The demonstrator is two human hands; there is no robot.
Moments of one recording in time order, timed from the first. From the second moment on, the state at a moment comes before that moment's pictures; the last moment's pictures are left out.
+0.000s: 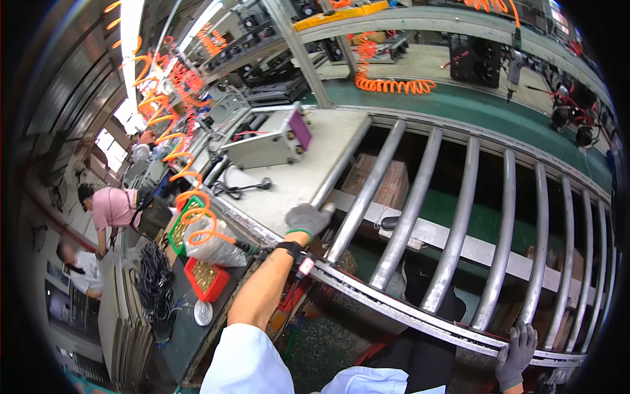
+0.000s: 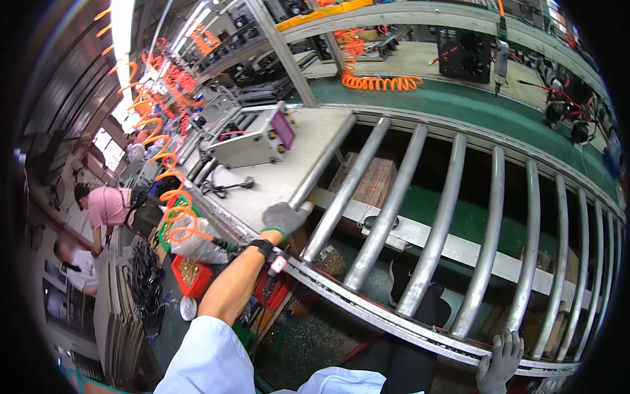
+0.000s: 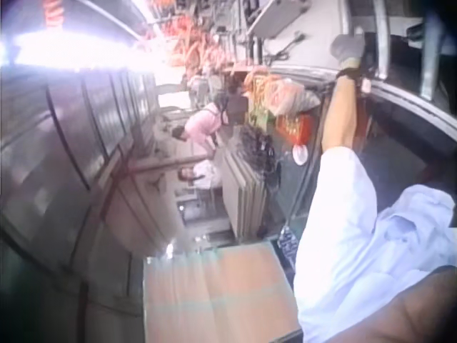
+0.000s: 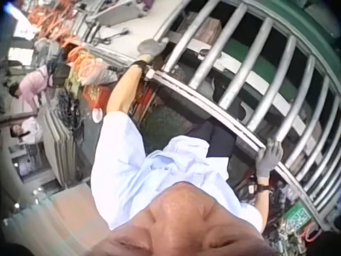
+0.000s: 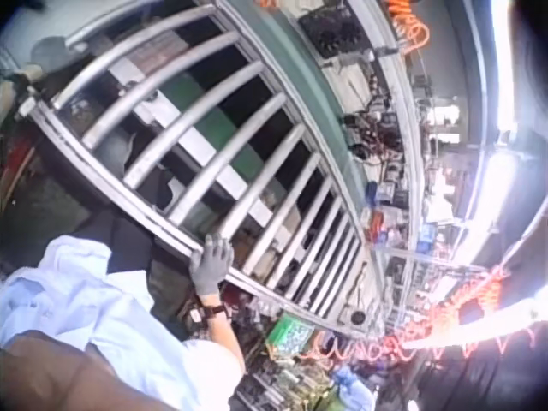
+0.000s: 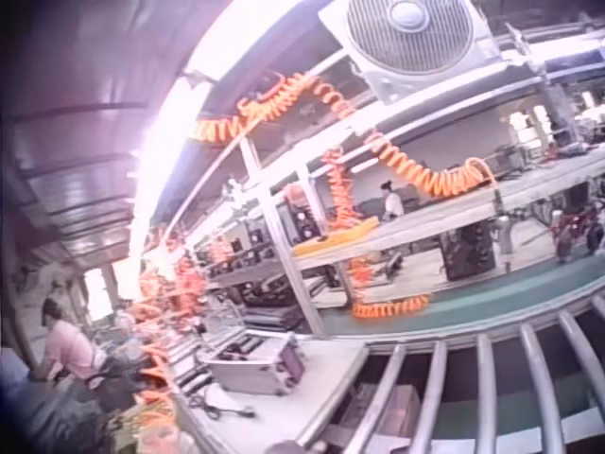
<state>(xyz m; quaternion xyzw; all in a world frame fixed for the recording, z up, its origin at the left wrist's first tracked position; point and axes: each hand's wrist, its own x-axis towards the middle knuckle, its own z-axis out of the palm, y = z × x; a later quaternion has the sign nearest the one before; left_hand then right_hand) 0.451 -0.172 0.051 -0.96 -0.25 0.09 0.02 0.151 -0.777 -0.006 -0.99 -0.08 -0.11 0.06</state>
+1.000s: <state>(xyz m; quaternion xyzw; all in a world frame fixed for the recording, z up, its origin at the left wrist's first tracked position) 0.273 -0.397 0.013 -0.82 0.26 -0.35 -0.37 0.312 -0.690 0.119 -0.93 -0.22 -0.18 0.22</state>
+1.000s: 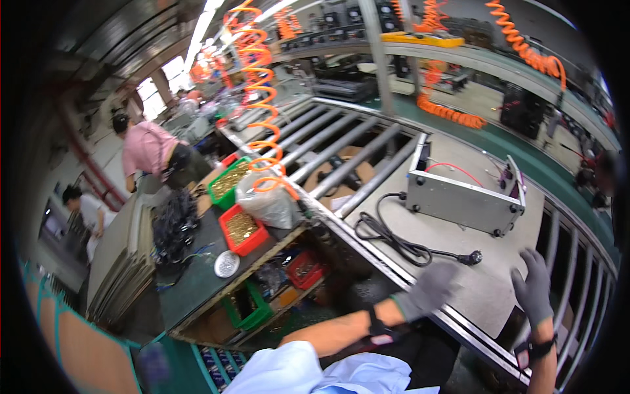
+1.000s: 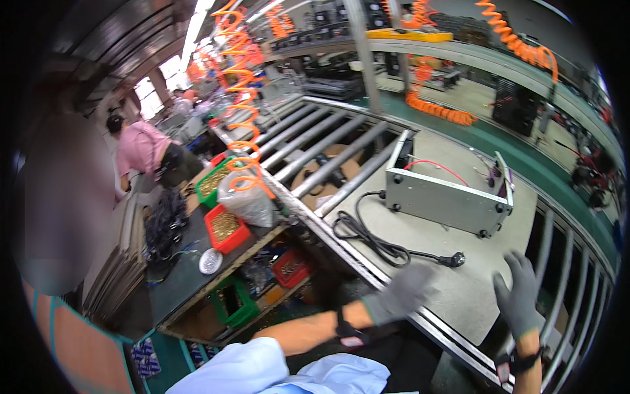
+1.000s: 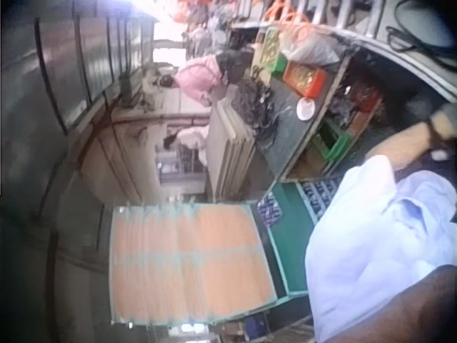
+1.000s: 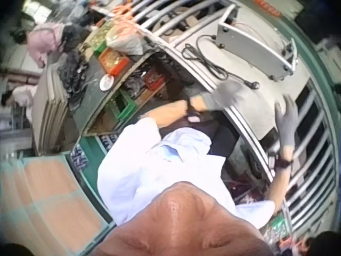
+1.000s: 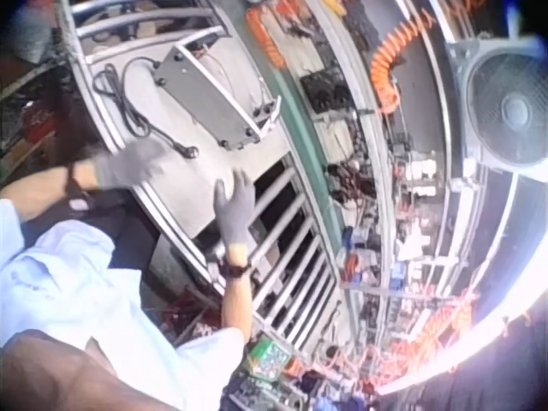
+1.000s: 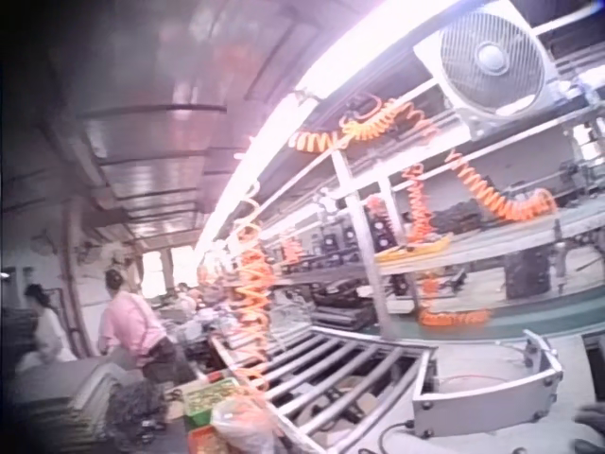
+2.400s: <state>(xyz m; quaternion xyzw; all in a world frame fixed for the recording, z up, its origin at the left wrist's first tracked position) 0.545 -0.502 -0.017 -0.82 0.17 0.19 -0.52 0.213 -0.750 0.105 -0.92 -0.17 -0.35 0.09</state>
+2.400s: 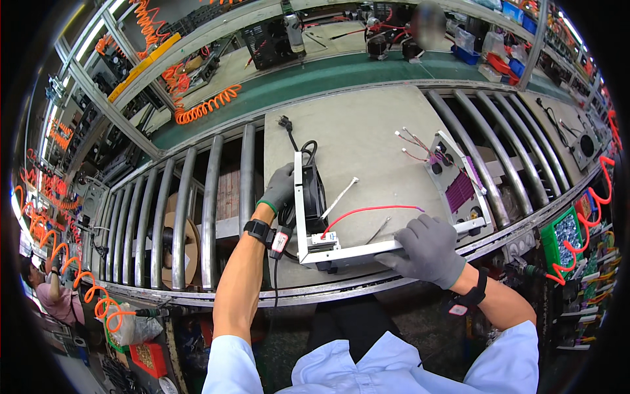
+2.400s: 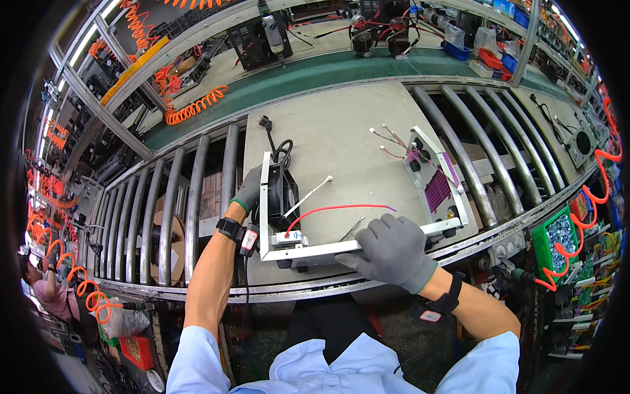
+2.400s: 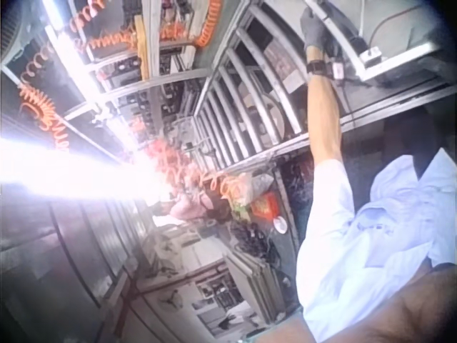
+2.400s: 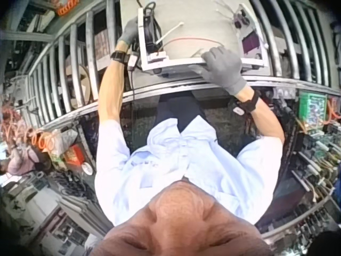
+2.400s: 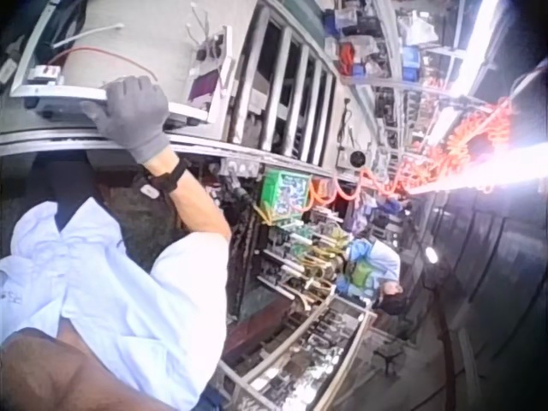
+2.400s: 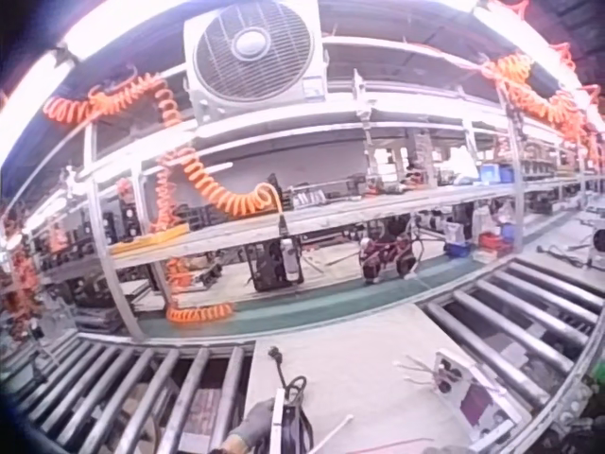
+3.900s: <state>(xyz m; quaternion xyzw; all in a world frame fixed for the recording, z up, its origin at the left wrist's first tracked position) 0.367 -0.226 -0.036 -0.98 0.11 -0.13 -0.13 0.325 -0.631 0.141 -0.92 -0.25 0.19 0.25</state>
